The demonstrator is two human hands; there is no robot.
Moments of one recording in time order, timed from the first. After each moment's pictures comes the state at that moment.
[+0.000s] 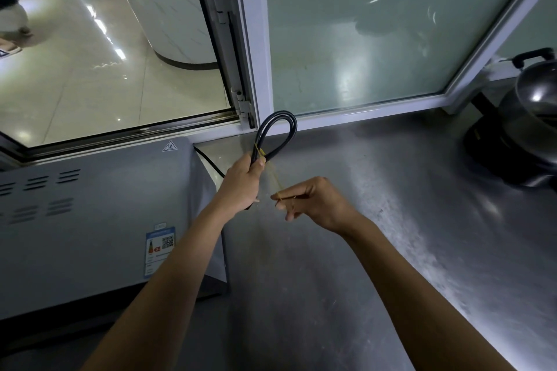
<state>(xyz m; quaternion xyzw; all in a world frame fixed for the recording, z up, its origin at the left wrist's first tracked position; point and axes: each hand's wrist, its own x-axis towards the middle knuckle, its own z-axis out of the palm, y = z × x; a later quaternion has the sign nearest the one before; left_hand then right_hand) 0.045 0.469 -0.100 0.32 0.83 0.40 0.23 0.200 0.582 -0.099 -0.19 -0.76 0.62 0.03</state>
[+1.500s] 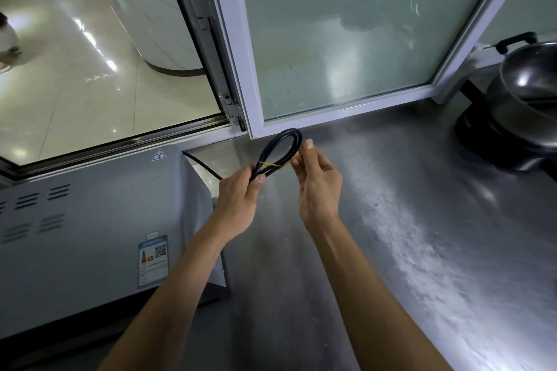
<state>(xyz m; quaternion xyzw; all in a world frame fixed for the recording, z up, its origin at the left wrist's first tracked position) 0.067 0.453 -0.107 0.43 0.80 0.39 0.15 0.172 0.561 -0.088 -0.32 -0.27 0.80 0.43</state>
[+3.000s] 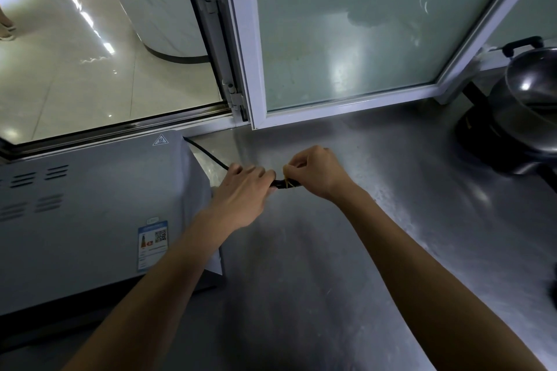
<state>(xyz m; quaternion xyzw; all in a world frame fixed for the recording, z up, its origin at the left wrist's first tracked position) 0.065 0.455 -0.110 0.61 0.79 0.01 0.02 0.178 0.610 -0.099 -0.30 -0.88 0.37 0.07</state>
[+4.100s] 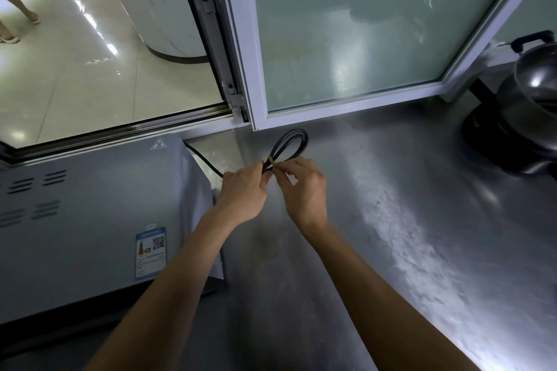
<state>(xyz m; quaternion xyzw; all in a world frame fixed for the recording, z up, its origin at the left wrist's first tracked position) 0.061 0.475 -0.114 0.43 0.88 0.14 0.15 0.168 0.557 -0.140 -0.30 -0.80 0.35 0.37</state>
